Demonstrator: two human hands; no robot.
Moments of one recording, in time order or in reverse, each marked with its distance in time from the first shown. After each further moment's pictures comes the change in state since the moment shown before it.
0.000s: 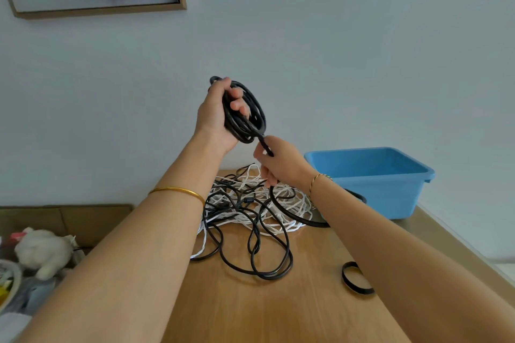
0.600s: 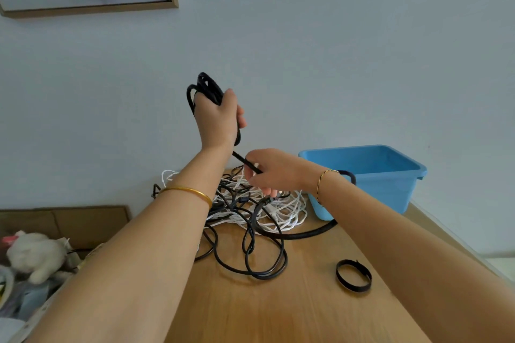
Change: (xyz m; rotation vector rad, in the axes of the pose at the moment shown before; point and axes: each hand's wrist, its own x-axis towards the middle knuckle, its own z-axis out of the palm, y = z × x) left_hand 0.007 -0.028 -0.006 0.832 0.302 0.579; right_hand -0.022 -0.024 -0.016 -0.374 -0.345 -0.020
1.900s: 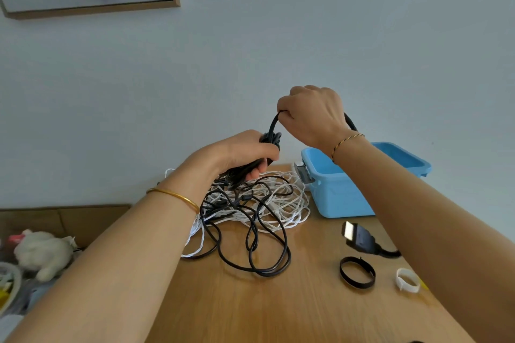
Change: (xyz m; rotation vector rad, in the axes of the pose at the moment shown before) left_hand -0.025 0.012 -0.015 0.687 -1.042 -0.300; right_hand 0.008 0.021 -0.057 -0.735 0.796 -0.103
